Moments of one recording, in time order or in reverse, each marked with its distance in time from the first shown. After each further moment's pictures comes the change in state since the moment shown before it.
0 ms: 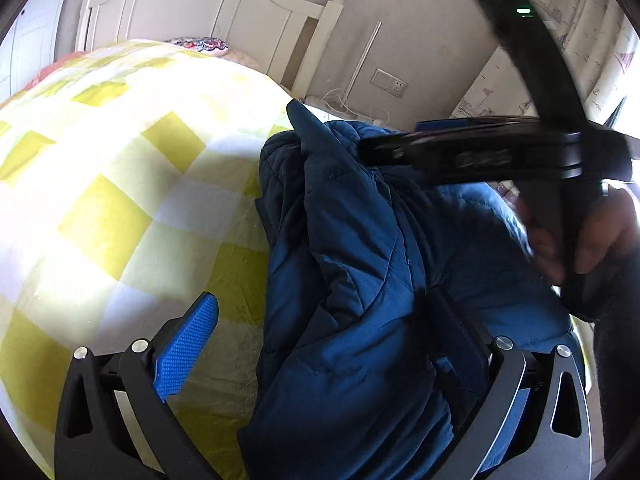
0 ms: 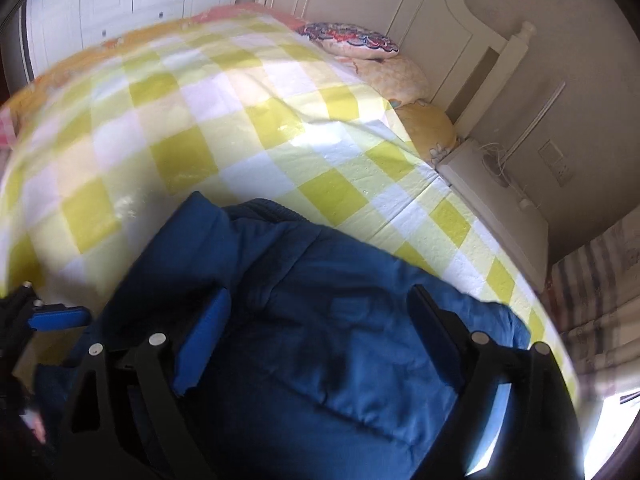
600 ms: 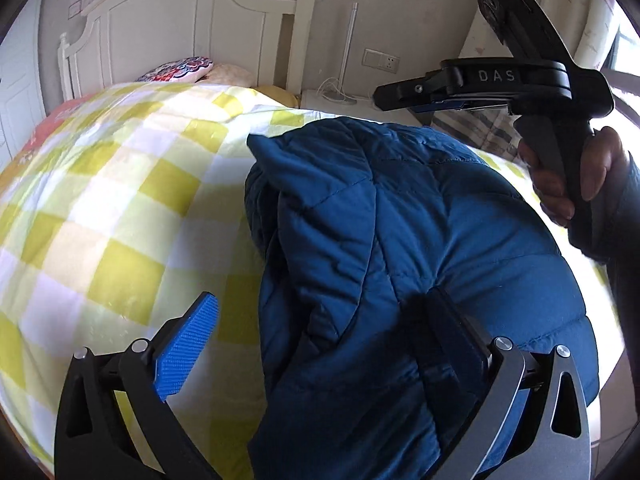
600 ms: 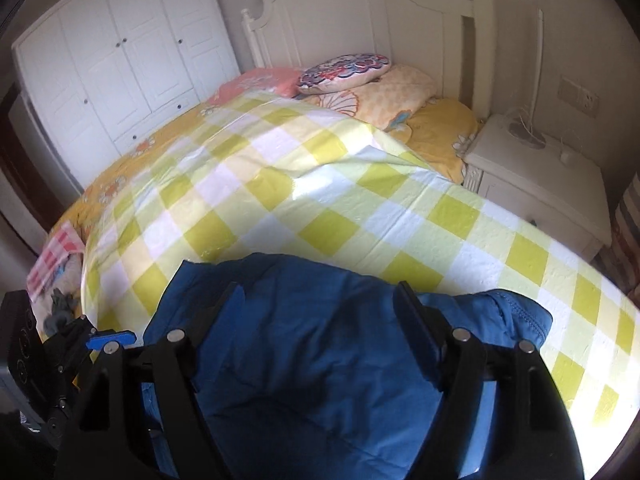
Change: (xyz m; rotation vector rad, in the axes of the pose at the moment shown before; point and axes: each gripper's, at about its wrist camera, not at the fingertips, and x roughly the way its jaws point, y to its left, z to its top) left arm 0.005 -0.029 0.031 0.127 0.054 0.075; right arm 0.006 -0.047 0.023 0.063 -0.043 0.155
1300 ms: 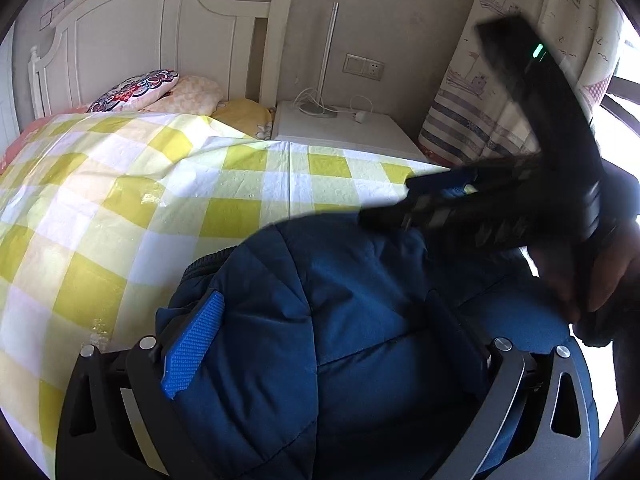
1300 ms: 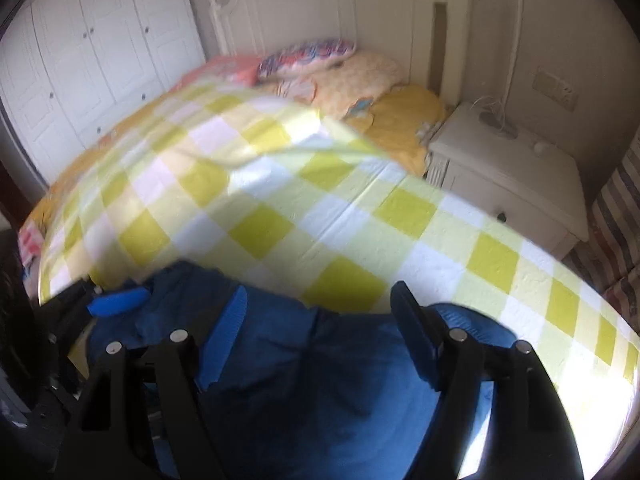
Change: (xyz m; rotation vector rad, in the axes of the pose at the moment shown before) left arm 0.089 -0.025 0.092 0.075 0.010 -0.041; right arm 0.067 -0.076 -0.015 0.050 0.188 -0.039
